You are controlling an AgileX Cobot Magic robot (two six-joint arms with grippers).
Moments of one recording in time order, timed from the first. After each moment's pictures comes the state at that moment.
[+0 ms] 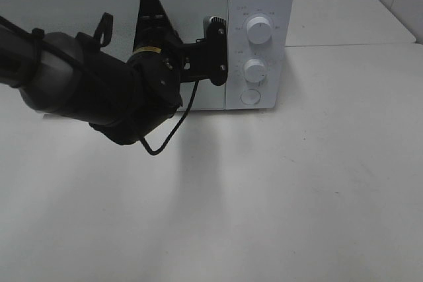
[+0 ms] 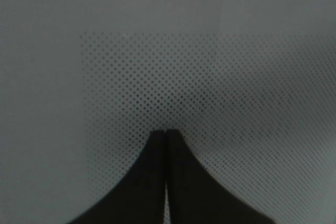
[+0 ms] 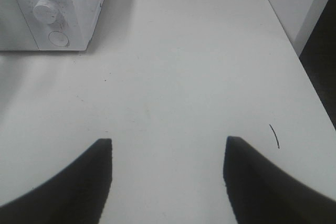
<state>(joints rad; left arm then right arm) -0.85 2.07 -1.16 -1.16 -0.92 2.21 0.06 -0.01 -0.50 -0.05 1.00 0.04</state>
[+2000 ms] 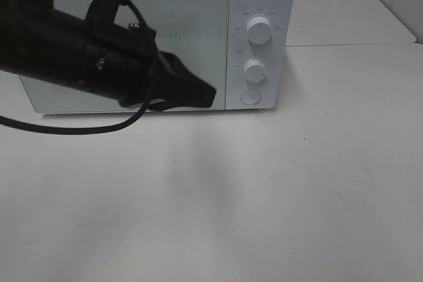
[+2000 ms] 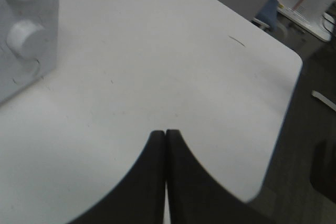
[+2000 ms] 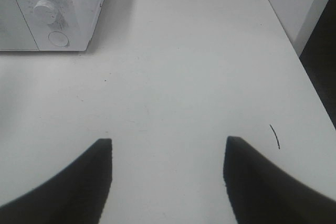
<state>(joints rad) -0.60 1.58 -0.92 -1.36 0.56 1.27 0.06 -0.01 -0.50 -0.05 1.00 0.04</state>
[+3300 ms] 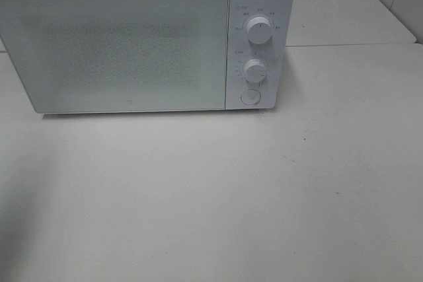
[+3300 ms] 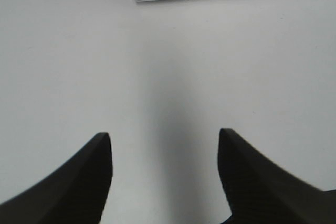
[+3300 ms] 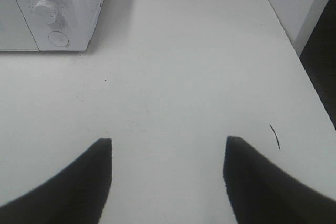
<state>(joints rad) 0.07 0.88 -0.92 -0.16 1.07 0.18 0.06 -0.01 -0.50 -0.05 1.00 0.04</state>
